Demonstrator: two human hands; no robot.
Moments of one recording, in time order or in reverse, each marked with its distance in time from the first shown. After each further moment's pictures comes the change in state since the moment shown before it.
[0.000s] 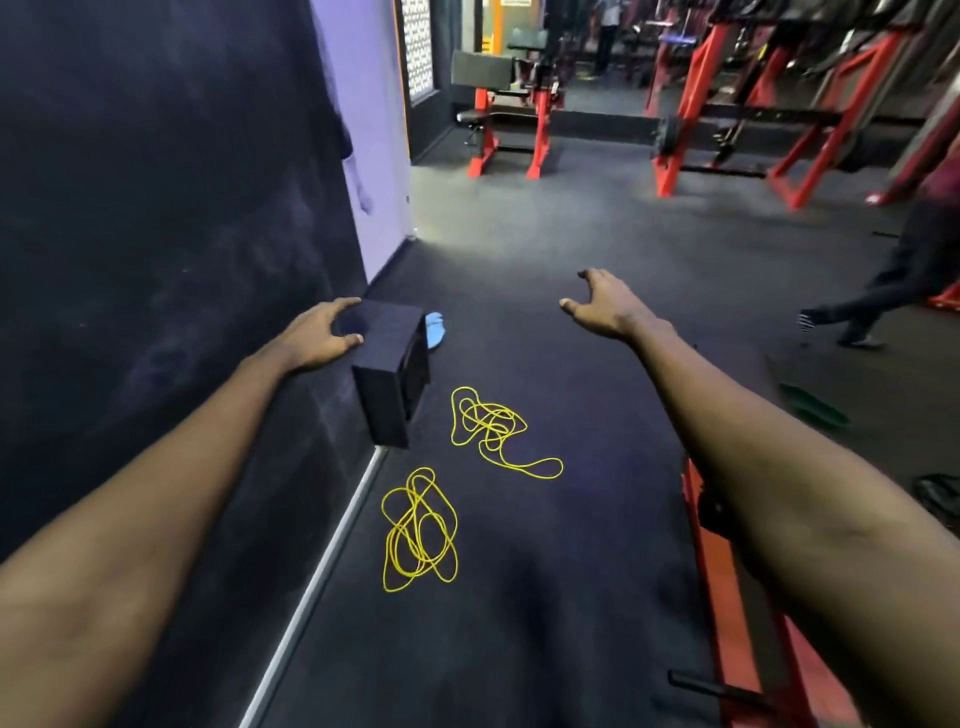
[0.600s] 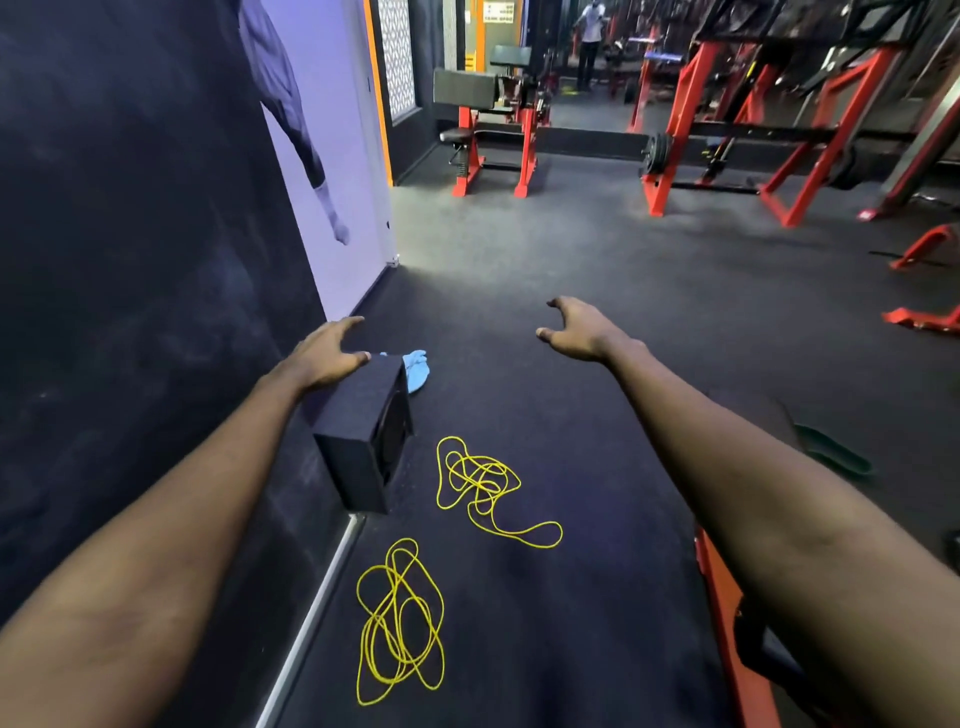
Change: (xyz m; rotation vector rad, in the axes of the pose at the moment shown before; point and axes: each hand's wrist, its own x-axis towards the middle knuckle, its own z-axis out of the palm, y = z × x) left_hand 0.266 0.010 0.025 -0.025 -0.019 -0.020; right_hand 0.236 0.039 0.018 -0.021 -0.120 -0.001
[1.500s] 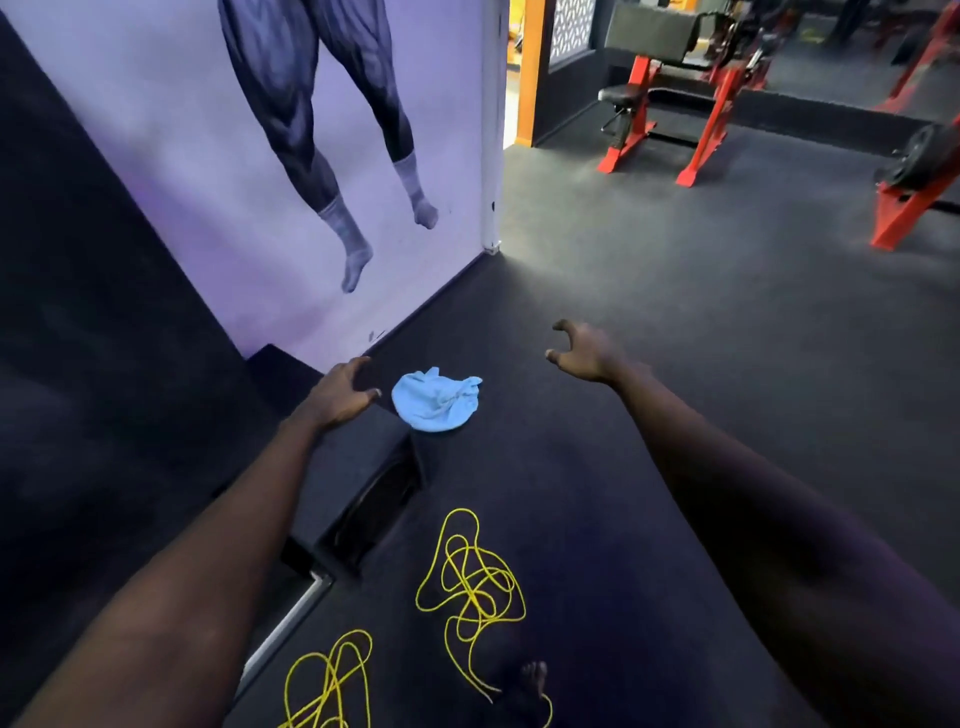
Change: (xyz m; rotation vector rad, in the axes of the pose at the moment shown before) left_hand 0.463 0.005 0.094 -0.124 0.005 -0.490; right_hand 0.598 0.131 0.018 0.003 -0.314 -0.234
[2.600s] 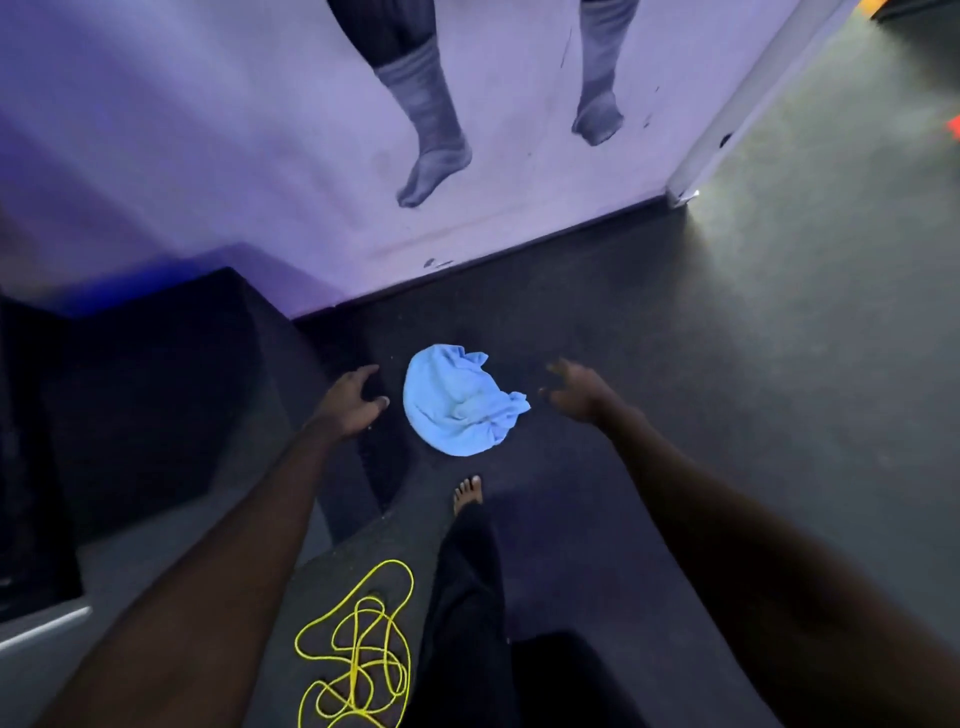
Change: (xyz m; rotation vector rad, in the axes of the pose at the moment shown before) left_hand 0.568 -0.089 0.101 -0.388 0.006 -0.659; right_hand 0.738 0.022 0.166 -0.226 -0.638 -0.200
